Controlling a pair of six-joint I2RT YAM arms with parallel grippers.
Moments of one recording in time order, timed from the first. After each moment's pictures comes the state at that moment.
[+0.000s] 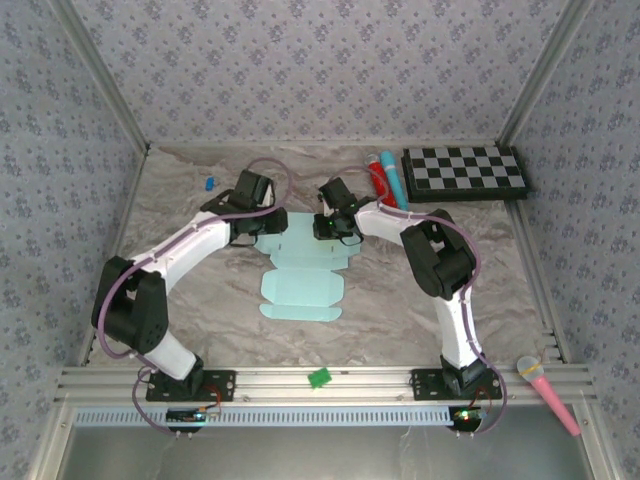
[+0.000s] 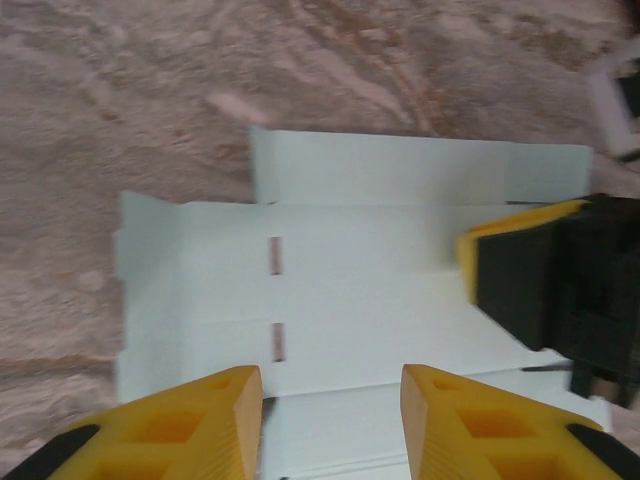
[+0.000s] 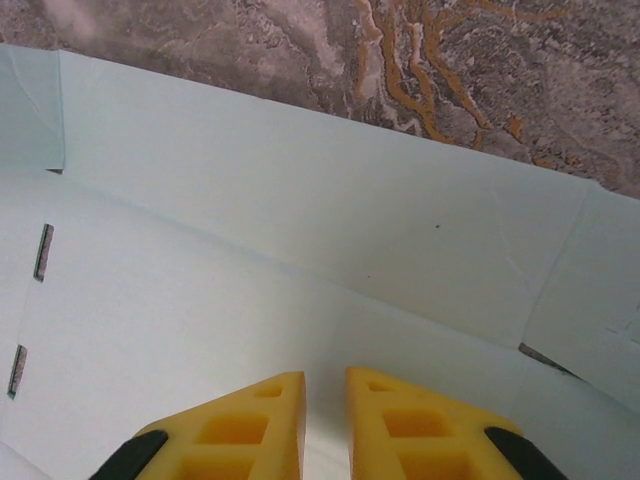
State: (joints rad) left arm -0.47 1.58 1.18 -0.53 0.00 -0.45; right arm 0.60 2.11 1.47 -0.35 -0.13 0.42
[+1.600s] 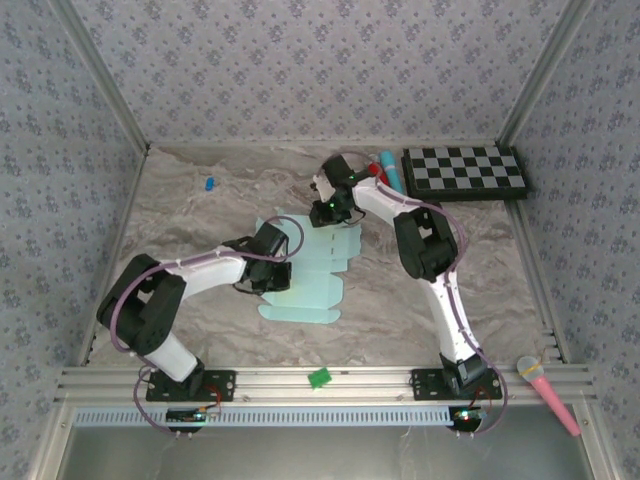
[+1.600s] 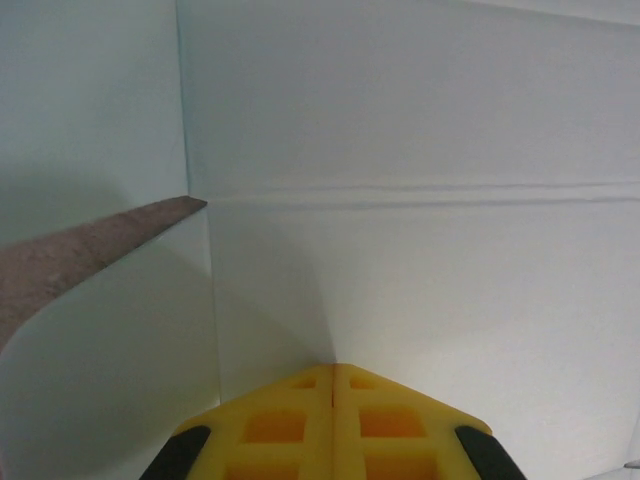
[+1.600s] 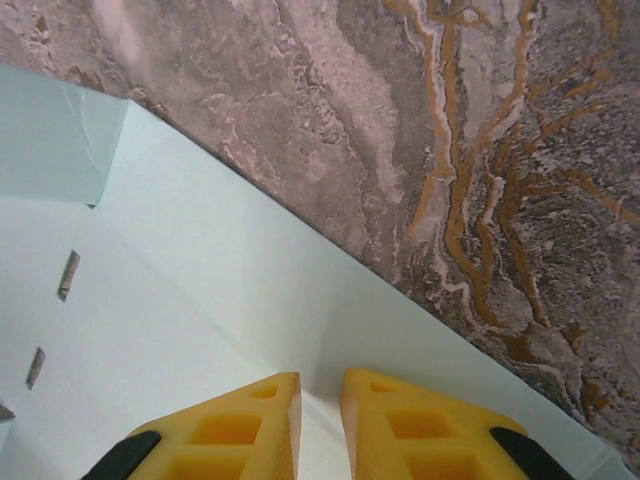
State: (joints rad) left arm -0.63 1.60 0.82 -0.43 0.14 -0.63; right arm 0.51 2.35 1.88 -0.68 -0.37 0.15
